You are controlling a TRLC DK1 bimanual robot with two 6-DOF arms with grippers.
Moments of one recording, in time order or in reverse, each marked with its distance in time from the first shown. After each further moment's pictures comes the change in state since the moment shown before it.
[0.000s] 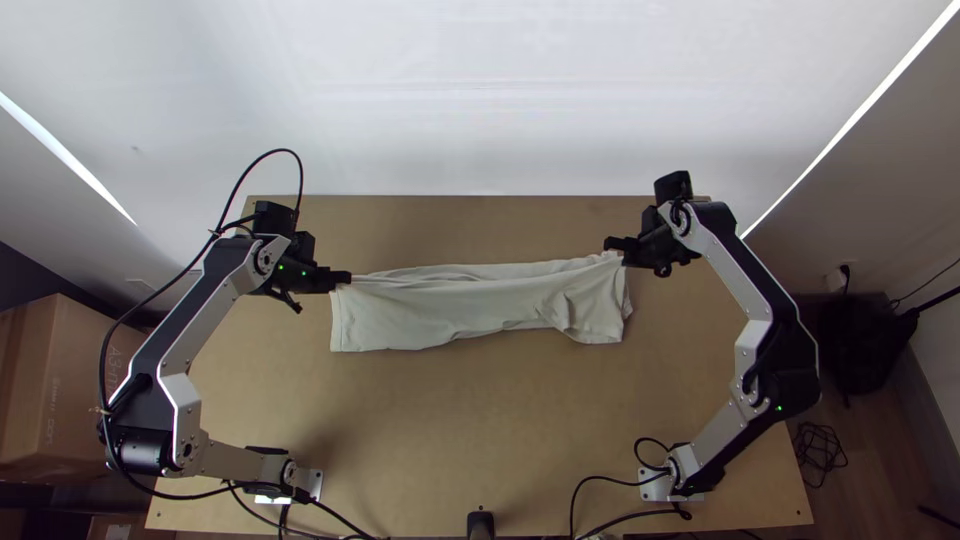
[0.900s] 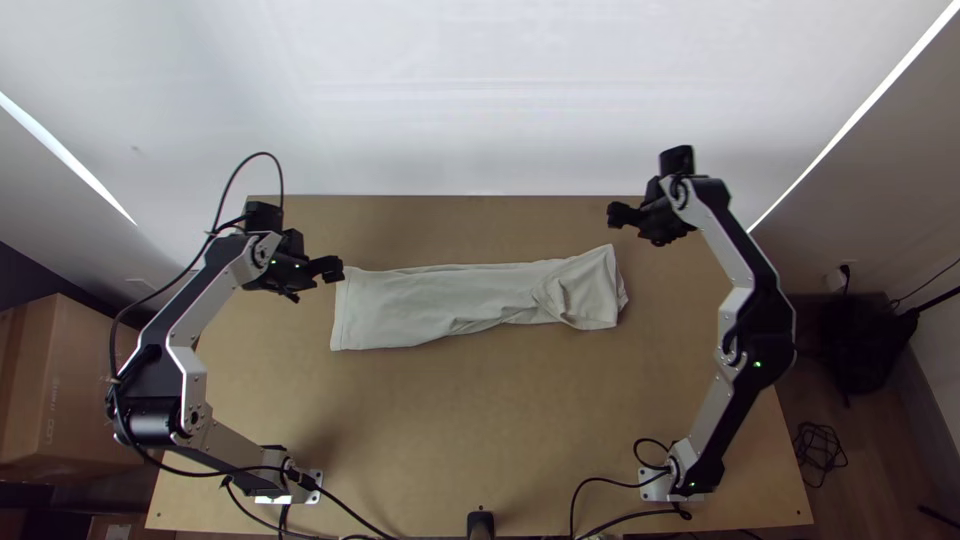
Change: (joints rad) left arm 0.104 0.094 -0.010 0.109 0.120 -0.093; right arm -0.061 0.184 0.256 0.071 -0.048 0.058
